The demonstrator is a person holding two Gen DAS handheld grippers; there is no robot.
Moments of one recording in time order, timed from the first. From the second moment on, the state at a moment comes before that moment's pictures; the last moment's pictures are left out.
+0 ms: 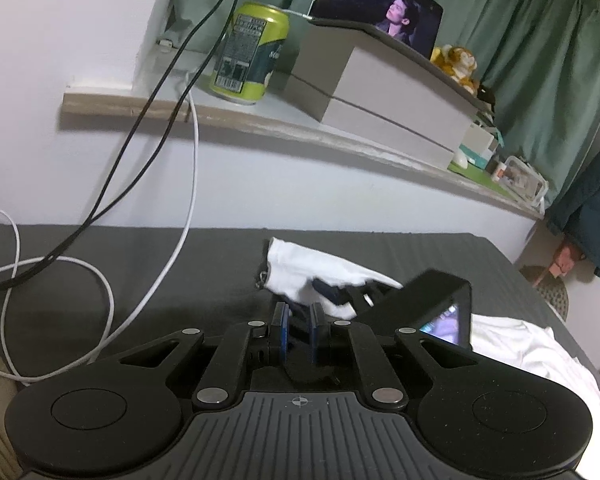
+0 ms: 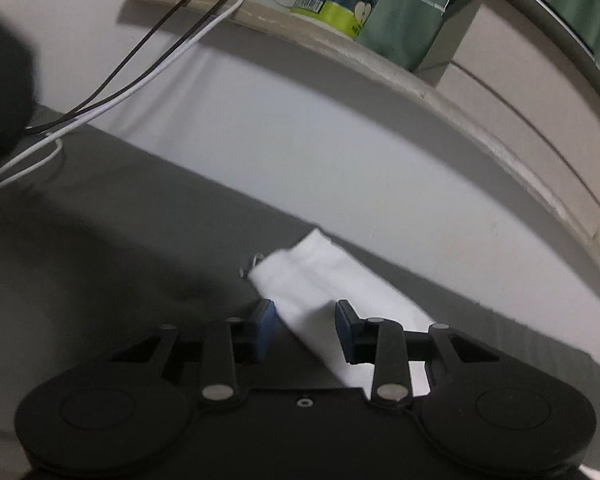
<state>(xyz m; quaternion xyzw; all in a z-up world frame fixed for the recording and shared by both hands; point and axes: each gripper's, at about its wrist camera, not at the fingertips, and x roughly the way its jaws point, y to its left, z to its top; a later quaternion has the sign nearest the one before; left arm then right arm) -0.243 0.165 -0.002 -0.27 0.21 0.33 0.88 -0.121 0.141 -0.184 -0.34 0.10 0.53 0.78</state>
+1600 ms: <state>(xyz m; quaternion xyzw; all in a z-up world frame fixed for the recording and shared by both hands) -0.078 0.070 0.005 -0.25 0.56 0.07 0.79 -0.117 -0.204 -0.109 -0.19 0.31 0.51 0.78</state>
